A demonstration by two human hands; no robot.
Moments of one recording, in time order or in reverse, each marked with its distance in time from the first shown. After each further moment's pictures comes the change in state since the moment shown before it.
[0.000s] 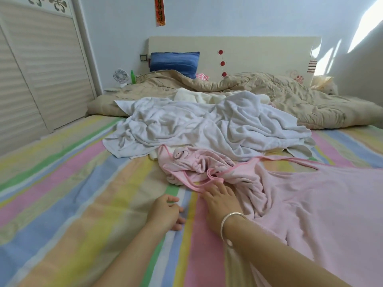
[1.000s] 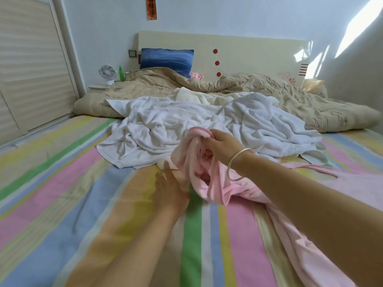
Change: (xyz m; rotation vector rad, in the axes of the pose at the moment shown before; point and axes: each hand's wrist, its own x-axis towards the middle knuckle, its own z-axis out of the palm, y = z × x) left_hand 0.110 0.035 -0.045 0.681 0.140 0.341; right_hand 0.152 -0.039 -0.103 0.855 0.109 0.291
